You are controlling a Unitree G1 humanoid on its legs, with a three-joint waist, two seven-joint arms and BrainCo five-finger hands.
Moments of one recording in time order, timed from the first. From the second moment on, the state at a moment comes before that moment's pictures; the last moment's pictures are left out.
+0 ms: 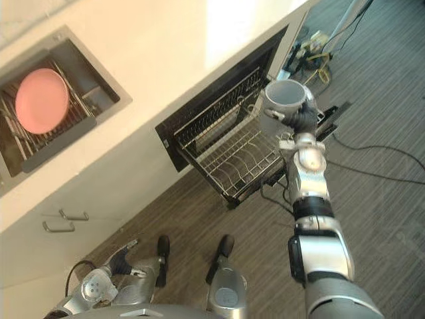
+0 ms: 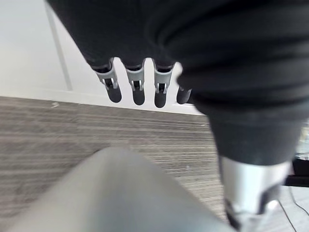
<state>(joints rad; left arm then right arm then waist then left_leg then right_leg) 0.02 0.25 -0.30 0.87 0.38 -0.22 0.05 -0.75 -0.60 -0.01 0.73 0.38 -0.28 0.01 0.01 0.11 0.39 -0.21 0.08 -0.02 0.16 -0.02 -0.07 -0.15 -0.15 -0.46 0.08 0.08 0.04</state>
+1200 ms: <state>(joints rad) -0.11 0.12 0.00 0.97 0.13 0.28 0.20 -0.89 -0.47 0.08 0.88 0.26 0.10 -0.04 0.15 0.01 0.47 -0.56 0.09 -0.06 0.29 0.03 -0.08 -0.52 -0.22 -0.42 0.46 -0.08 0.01</state>
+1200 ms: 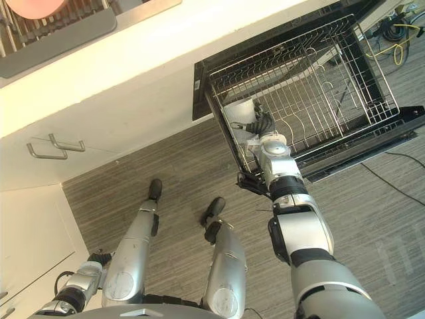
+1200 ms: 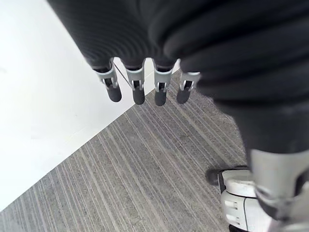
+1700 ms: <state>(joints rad) -0.04 0.16 -0.08 0.95 0.24 0.32 0.14 -0.74 -0.44 -0.02 0.69 0.27 -0.04 -0.17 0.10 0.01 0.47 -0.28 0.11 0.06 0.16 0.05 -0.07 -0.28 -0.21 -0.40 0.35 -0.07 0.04</state>
